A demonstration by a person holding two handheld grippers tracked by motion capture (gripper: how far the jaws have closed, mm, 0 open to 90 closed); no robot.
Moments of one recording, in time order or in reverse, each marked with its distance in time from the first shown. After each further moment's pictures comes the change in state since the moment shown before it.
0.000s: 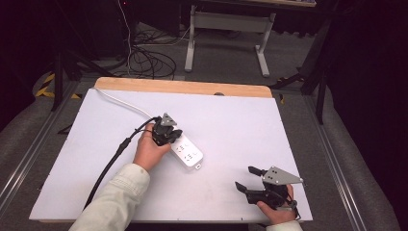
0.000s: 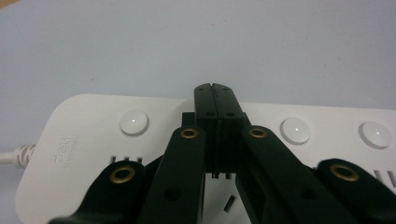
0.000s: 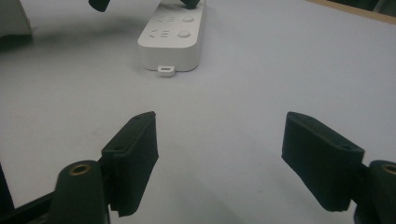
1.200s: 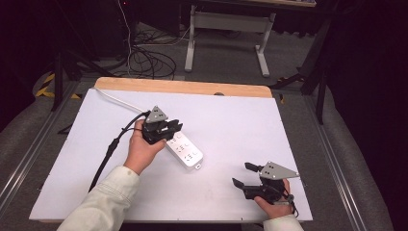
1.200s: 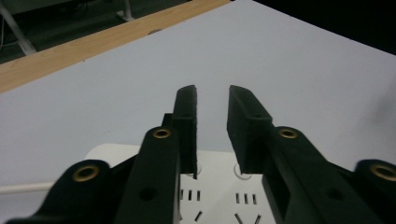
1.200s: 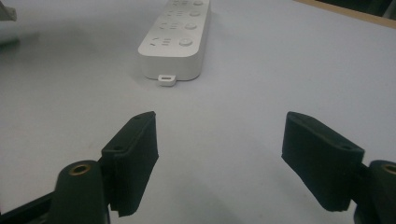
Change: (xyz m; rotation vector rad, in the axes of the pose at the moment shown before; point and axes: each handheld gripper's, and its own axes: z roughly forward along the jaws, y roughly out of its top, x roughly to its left) left arm -0.010 0.017 -0.051 -0.203 -0.024 -0.034; right arm -0.006 0.007 0.012 -0.011 0.032 -0.007
